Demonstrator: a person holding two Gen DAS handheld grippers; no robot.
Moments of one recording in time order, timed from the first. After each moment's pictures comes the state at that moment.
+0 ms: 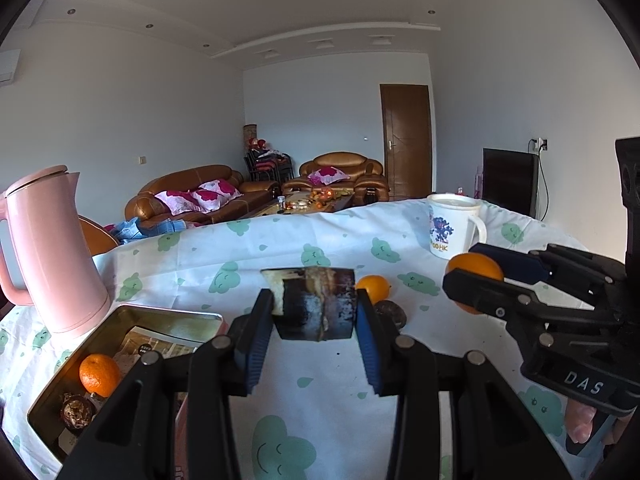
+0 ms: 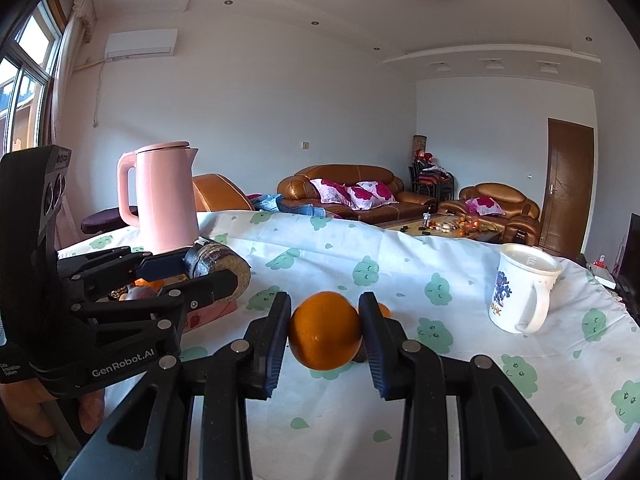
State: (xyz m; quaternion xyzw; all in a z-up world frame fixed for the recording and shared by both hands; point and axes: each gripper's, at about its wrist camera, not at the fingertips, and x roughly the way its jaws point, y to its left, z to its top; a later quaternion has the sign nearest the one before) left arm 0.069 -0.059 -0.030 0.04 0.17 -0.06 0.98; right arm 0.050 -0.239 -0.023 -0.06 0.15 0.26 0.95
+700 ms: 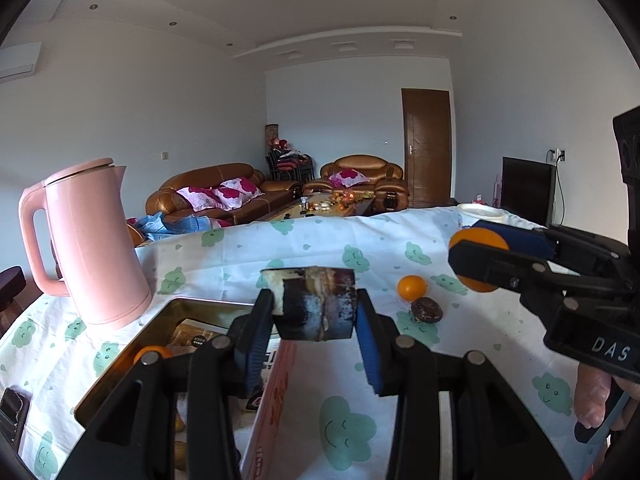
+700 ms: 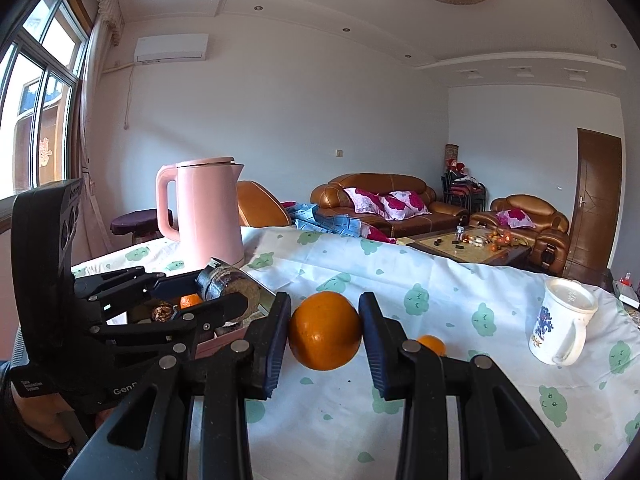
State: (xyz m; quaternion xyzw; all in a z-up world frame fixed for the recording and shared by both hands) left arm 0.043 -0.006 -0.019 0.02 0.17 -0.02 0.98; right arm 0.039 -0.193 0.007 -0.07 0.14 0.32 0.93
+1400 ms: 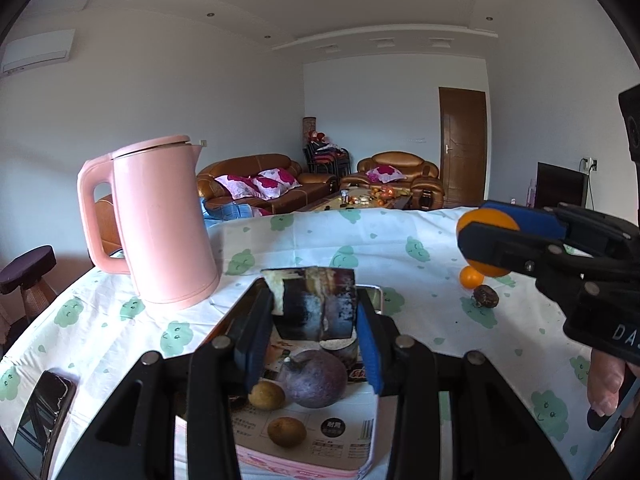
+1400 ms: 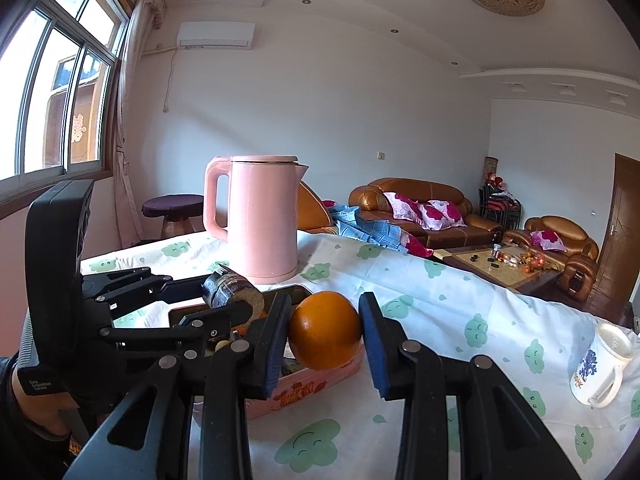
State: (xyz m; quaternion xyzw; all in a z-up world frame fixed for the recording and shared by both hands) left arm 0.015 0.063 -0.017 0.01 0.18 0.04 0.98; right arm 0.031 -0.115 0.015 -0.11 0.13 0.38 0.91
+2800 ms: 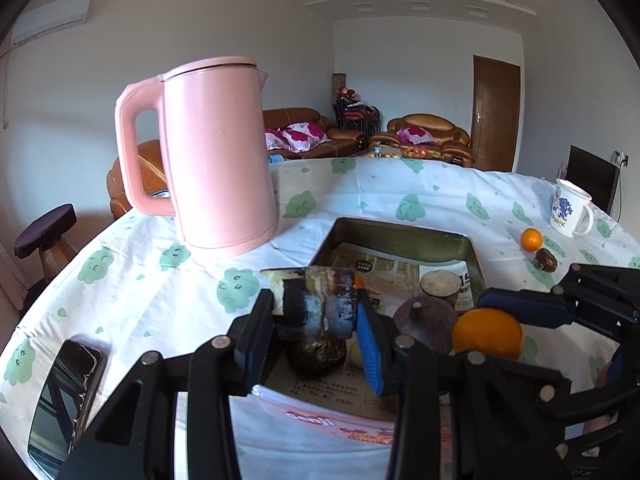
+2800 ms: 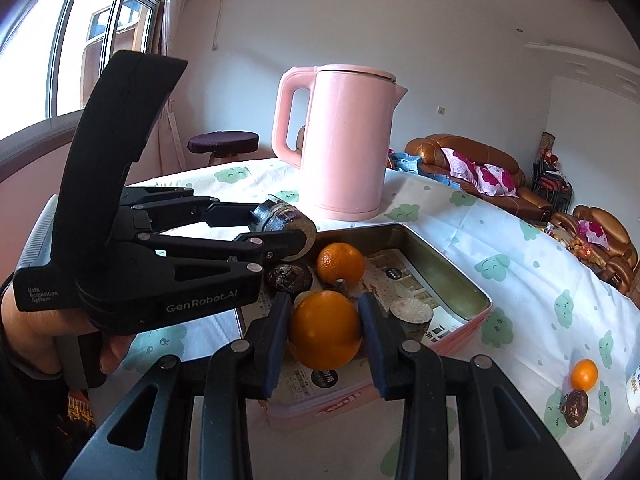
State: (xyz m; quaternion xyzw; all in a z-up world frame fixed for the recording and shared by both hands) left arm 0.026 0.129 -0.047 -0.01 0.27 0.09 0.96; right arm 0.021 -0.029 -0.042 -0.18 0.22 0.45 0.85
